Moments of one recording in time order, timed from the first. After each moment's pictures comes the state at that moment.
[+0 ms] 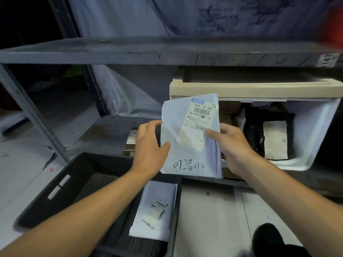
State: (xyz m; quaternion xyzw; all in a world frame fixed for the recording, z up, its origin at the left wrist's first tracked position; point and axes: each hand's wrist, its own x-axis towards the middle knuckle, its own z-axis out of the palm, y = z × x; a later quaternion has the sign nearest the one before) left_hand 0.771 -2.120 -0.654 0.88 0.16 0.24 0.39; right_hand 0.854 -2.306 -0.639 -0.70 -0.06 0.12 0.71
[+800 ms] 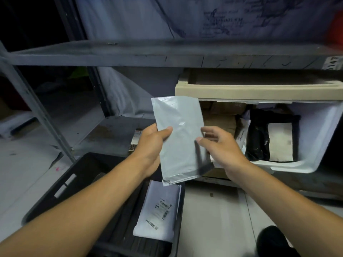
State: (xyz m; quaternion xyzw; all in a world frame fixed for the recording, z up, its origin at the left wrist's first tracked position) left_hand 0.771 -2.120 -0.626 0.57 0.15 0.12 0.80; right_hand 0.839 -2.287 -0.645 -0.77 -0.13 0.08 0.62
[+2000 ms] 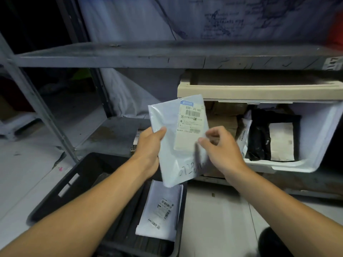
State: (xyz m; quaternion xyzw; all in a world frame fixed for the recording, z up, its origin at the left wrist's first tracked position) left_hand 0.764 -2.116 -0.631 0.56 0.21 0.17 0.78; right_hand 0.828 -2.282 -0.651 -0.82 -0.12 0.00 0.56
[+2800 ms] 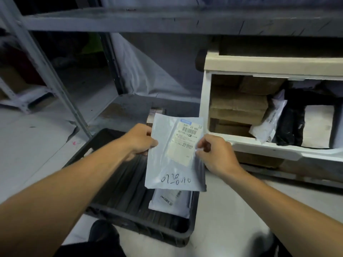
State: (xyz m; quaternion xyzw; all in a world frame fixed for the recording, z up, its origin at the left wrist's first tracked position) left_hand 0.730 -2.015 -0.679 0.83 0.28 -0.03 0.49; right_hand 0.800 -2.231 -0.713 -0.90 -0.18 0.08 0.40
